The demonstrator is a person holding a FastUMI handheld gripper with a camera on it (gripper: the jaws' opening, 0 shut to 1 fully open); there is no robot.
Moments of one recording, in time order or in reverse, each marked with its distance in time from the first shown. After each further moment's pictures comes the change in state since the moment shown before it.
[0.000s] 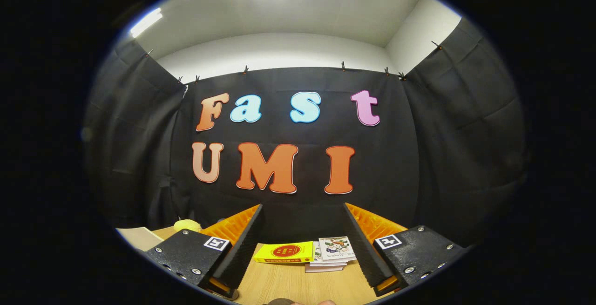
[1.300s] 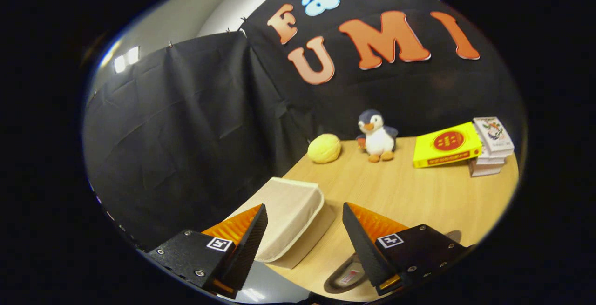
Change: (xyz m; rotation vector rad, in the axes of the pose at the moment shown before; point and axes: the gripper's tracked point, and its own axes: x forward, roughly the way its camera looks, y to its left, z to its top) arm -0.087 0.314 -0.188 0.379 0.806 0.774
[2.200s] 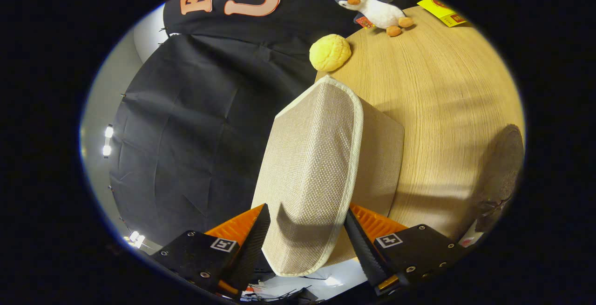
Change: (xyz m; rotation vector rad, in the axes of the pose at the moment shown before) arm 0.119 0.036 -0.107 0.526 0.357 0.250
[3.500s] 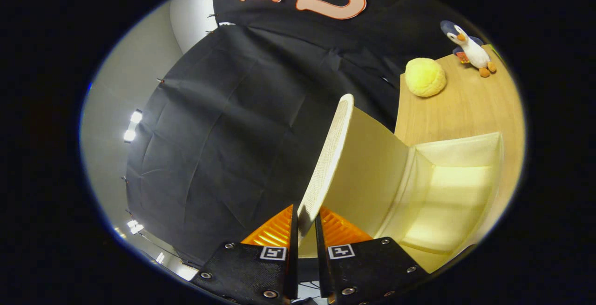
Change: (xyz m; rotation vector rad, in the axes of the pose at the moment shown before) arm 0.073 0.251 0.041 -0.153 -0.064 0.172
